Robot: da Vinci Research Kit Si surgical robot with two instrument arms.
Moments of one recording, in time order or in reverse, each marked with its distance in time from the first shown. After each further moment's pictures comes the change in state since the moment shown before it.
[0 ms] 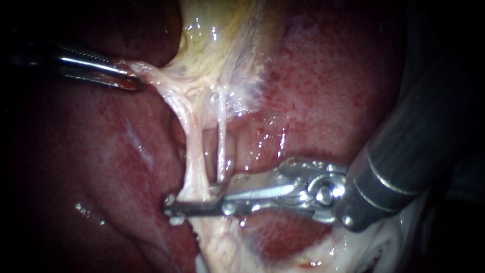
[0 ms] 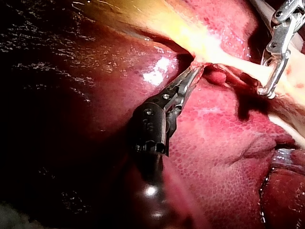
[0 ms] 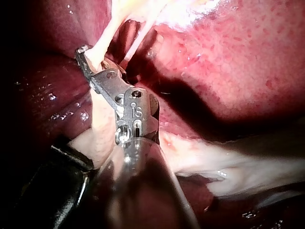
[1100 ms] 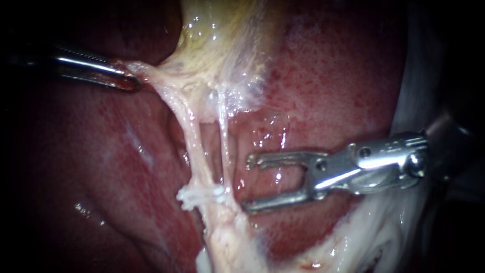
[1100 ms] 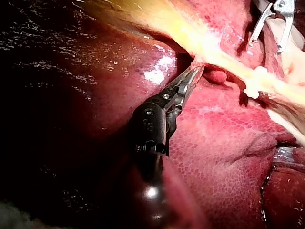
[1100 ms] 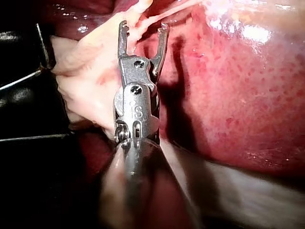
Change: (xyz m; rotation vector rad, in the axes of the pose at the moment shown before) right arm -0.003 0.001 -0.013 -0.133 0.042 -0.574; left arm 0.000 0.000 0.000 0.002 0.001 0.002
